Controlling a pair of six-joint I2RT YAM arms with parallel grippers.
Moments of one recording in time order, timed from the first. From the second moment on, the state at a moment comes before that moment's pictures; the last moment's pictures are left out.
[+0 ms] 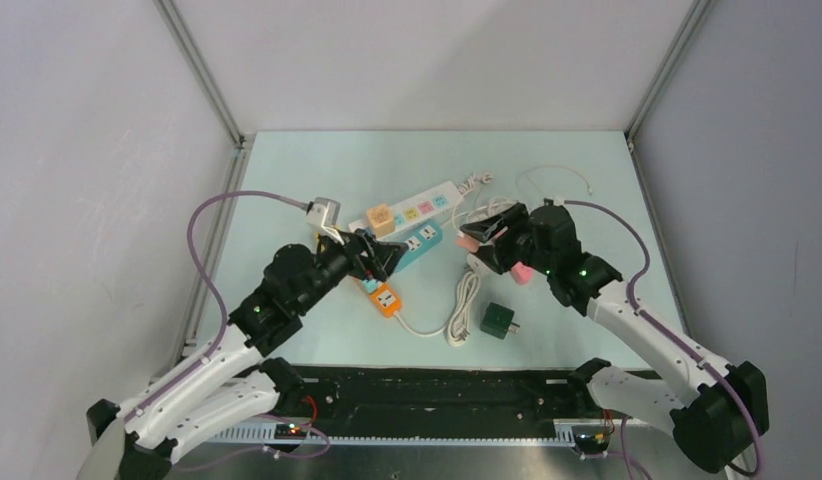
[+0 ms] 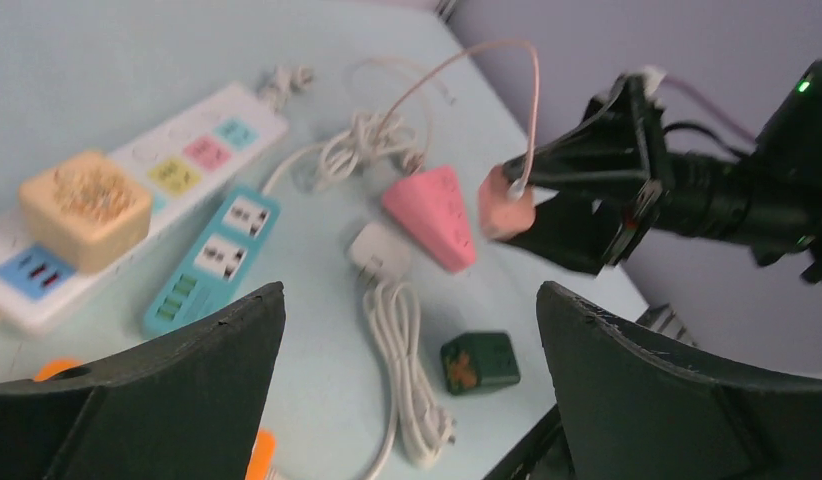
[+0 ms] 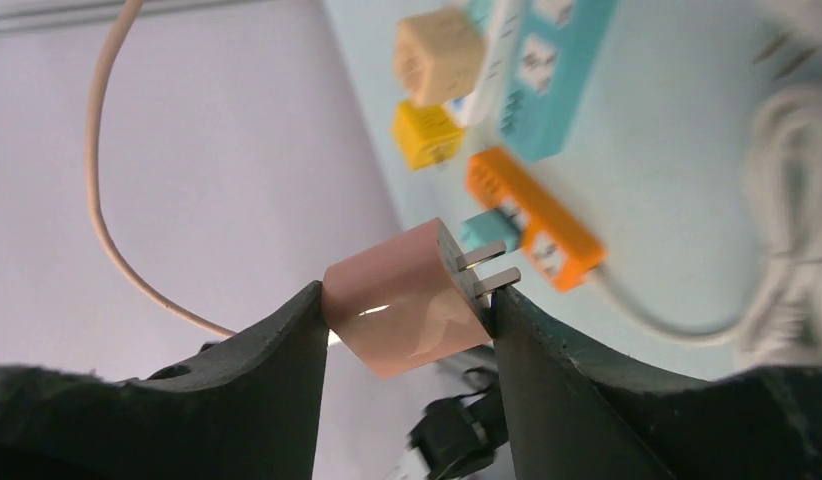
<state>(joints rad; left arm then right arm) -0.74 0.72 0.66 -0.07 -0.05 -0.54 0.52 1.03 0.80 -0.27 -0.11 1.39</state>
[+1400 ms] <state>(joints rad) -0.91 1.06 0.74 0.25 -0.17 -0.41 0.72 1.14 0.85 0.00 -0.12 1.74</state>
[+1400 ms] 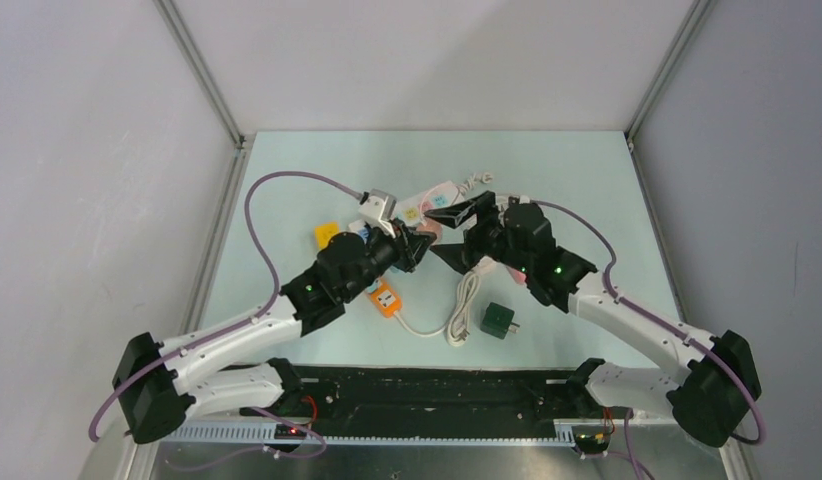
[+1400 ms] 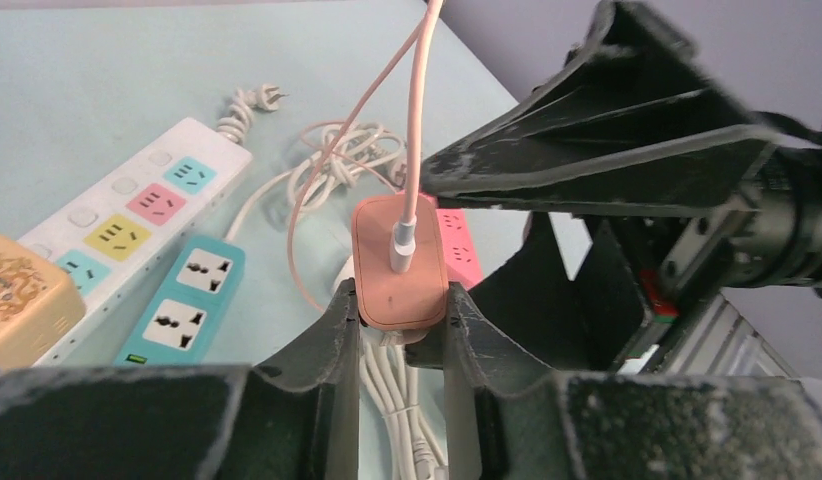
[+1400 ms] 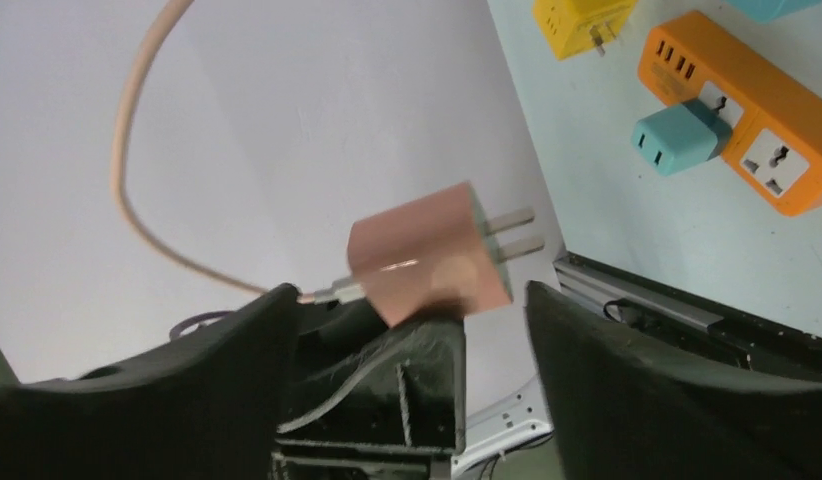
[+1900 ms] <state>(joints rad) -0.91 0.90 0.74 0.03 -0.13 -0.28 0.54 1.01 0.86 0.03 -0.40 1.20</state>
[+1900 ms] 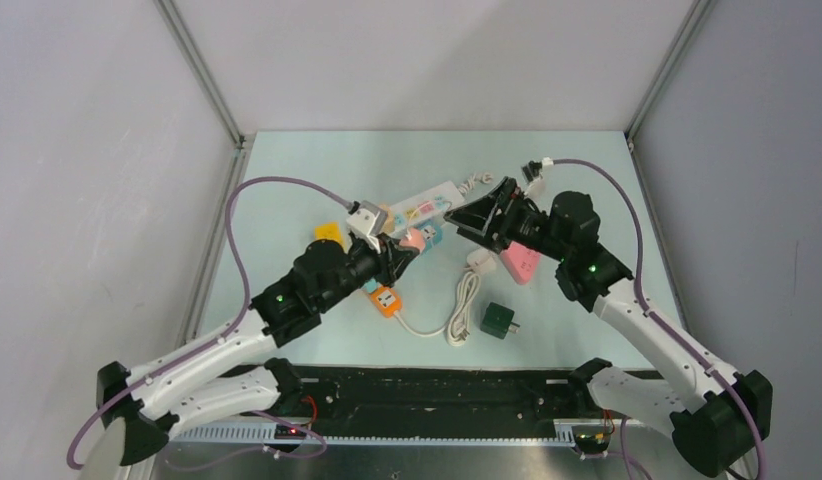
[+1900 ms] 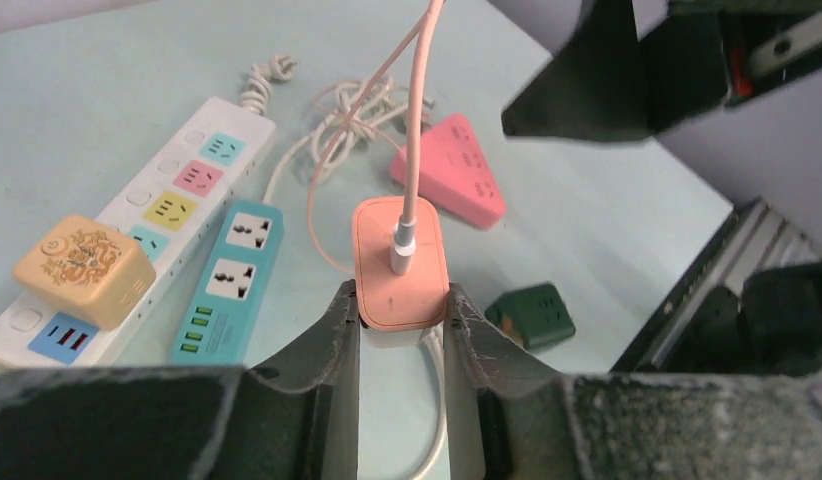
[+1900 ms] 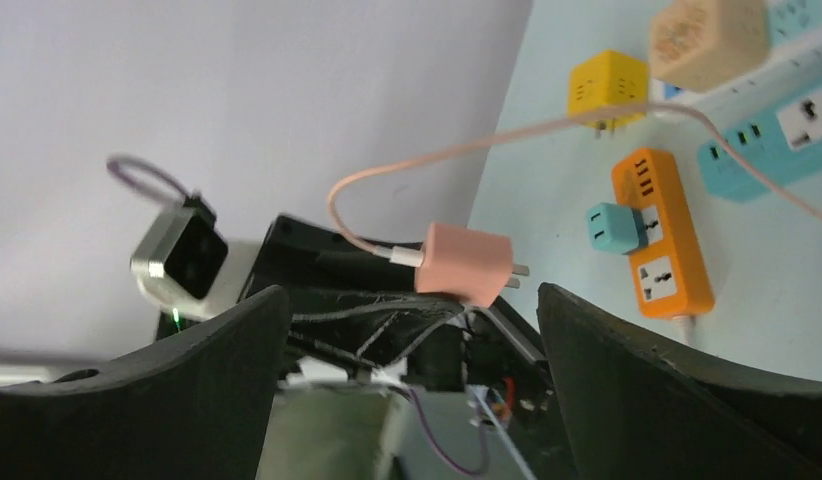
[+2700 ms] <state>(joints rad) -0.91 0.69 0.76 -0.24 0.27 -0.16 0.74 1.10 0.97 -0.06 -0.78 0.38</state>
